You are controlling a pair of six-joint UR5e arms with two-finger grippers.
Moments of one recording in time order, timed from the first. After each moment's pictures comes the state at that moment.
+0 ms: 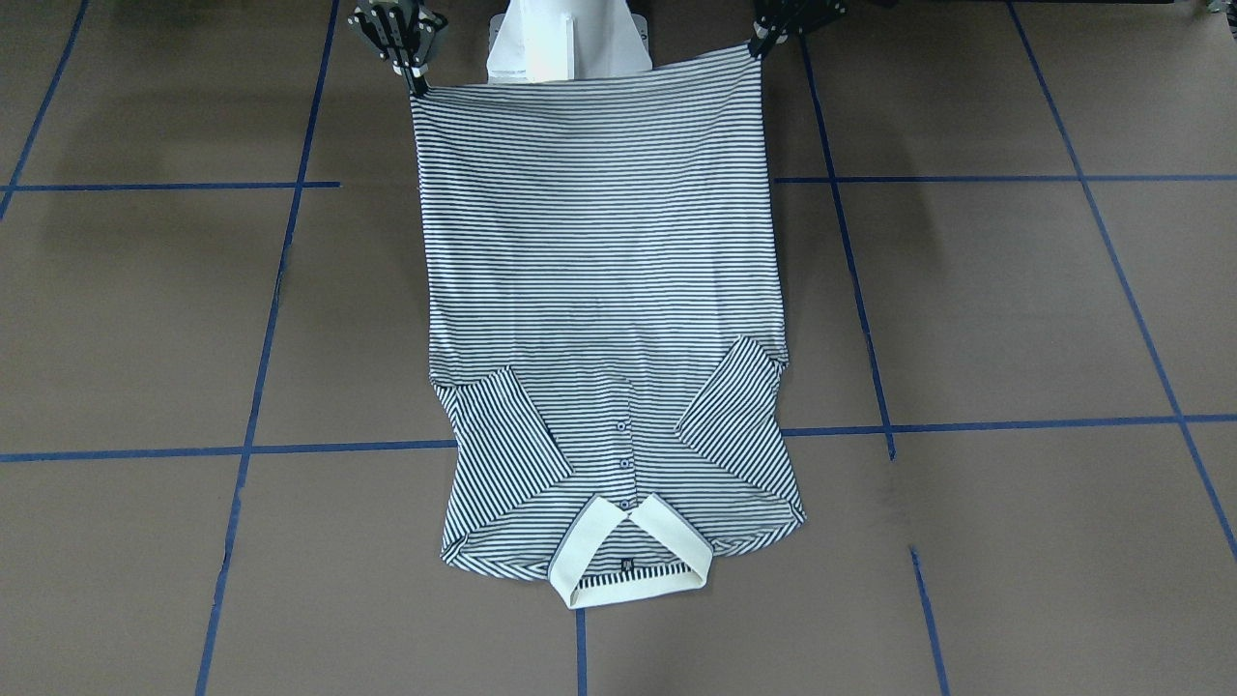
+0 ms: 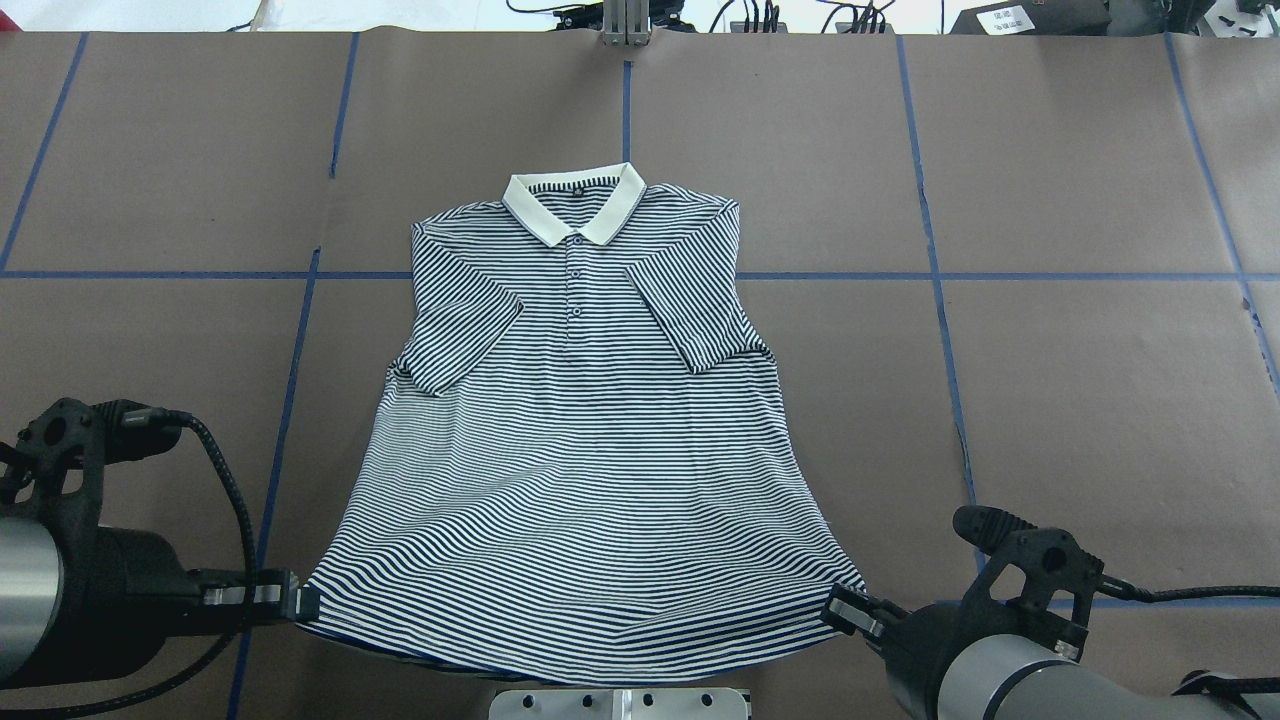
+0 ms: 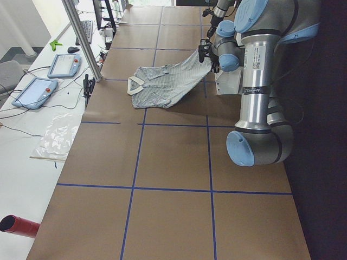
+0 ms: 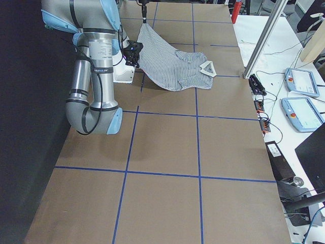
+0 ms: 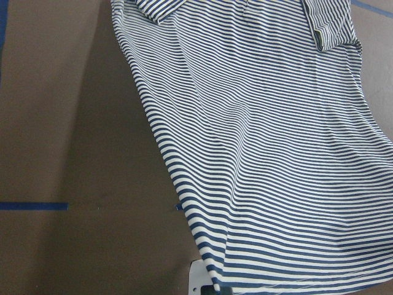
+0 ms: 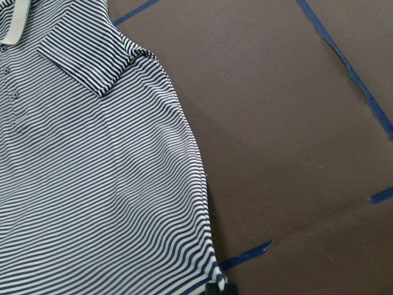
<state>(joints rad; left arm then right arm) -0.31 -1.65 -2.60 -1.59 -1.82 -1.51 -0.04 -1.40 2.57 -1.87 1.23 2.03</state>
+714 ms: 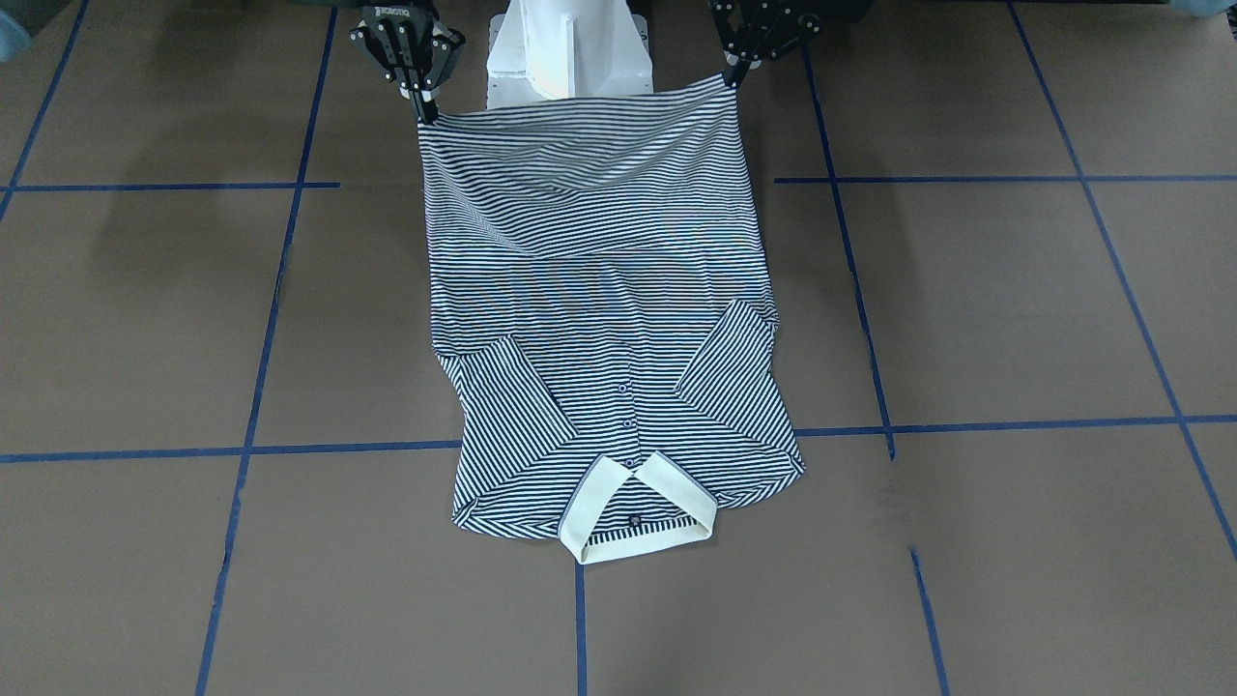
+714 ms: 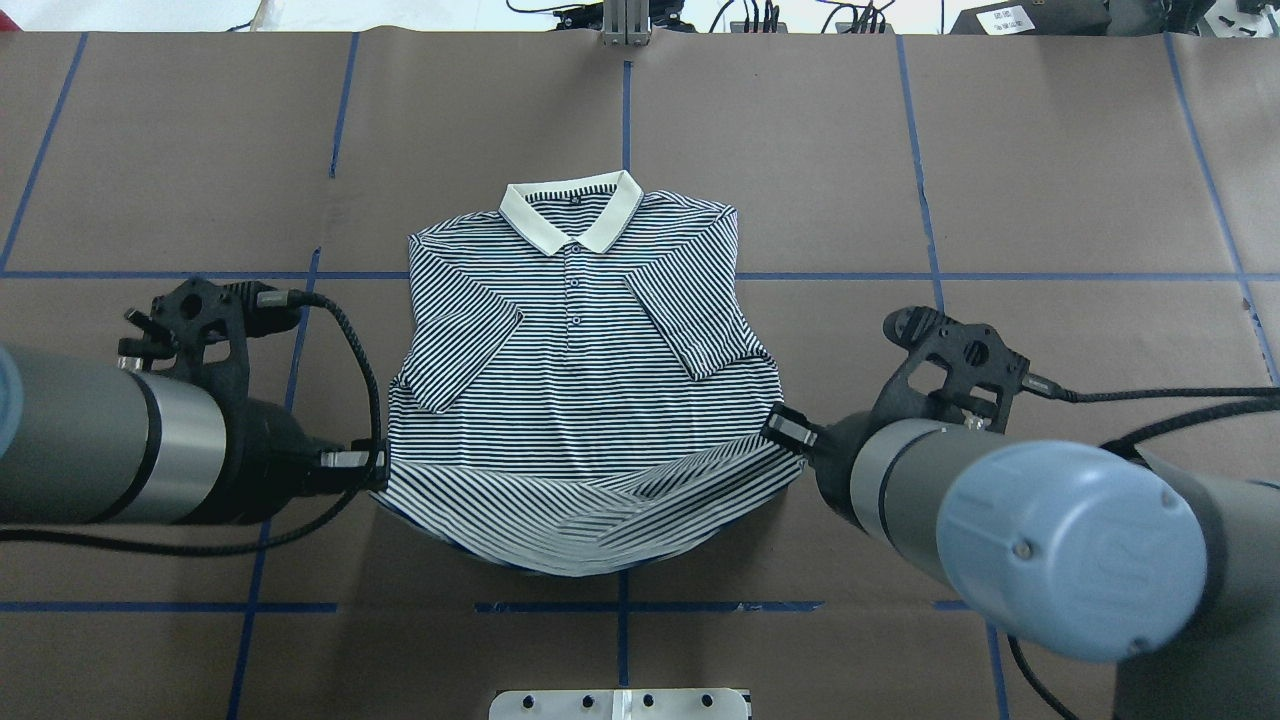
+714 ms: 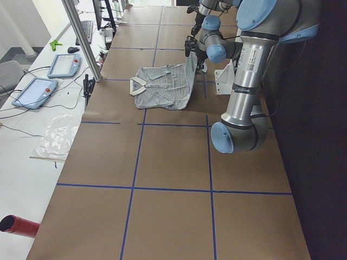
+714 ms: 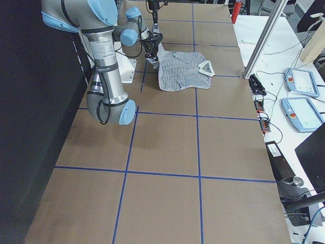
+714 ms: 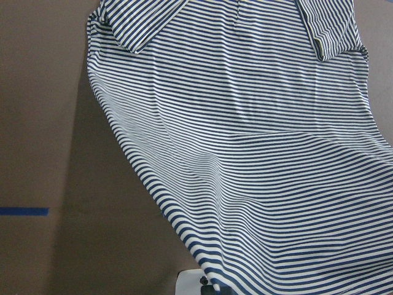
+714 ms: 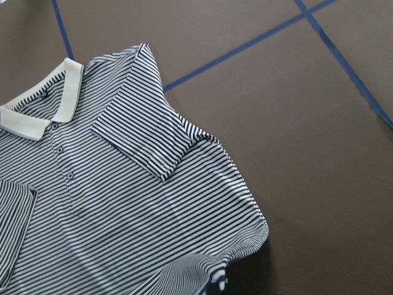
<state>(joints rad) -0.49 -1.89 -2.40 -1.44 -1.83 -1.35 0.31 -1.13 2.37 -1.93 1.41 1.82</state>
